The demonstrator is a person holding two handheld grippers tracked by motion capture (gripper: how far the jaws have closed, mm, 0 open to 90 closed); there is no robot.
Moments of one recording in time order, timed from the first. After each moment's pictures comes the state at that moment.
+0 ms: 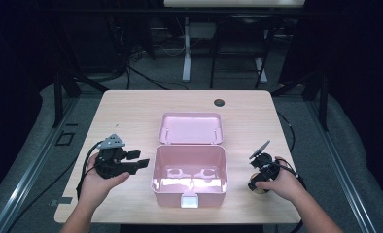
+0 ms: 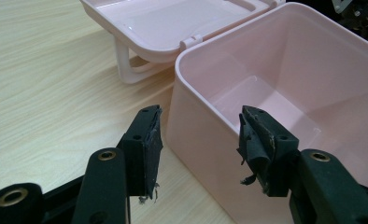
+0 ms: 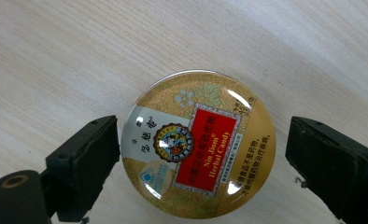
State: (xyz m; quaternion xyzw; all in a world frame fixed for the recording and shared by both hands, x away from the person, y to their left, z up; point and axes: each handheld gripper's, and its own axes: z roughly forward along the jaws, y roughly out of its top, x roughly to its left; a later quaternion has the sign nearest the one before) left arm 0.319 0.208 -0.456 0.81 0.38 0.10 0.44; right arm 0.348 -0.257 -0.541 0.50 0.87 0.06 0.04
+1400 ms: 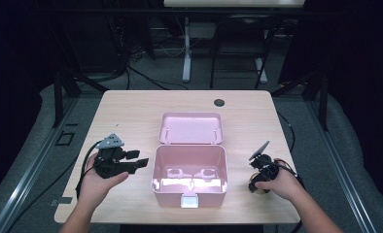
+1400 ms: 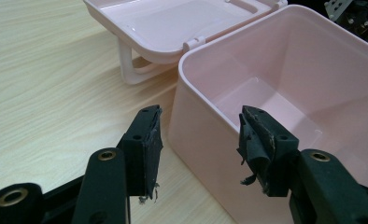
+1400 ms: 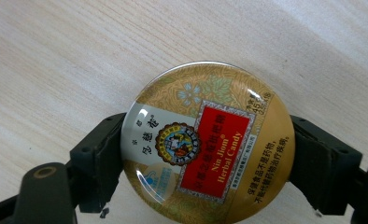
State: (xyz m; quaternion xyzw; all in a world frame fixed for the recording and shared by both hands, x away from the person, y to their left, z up) left arm 0.319 0.210 -0.455 0.81 0.38 0.10 0.44; right arm 0.352 -0.259 -0.550 0.50 0.86 0.06 0.01
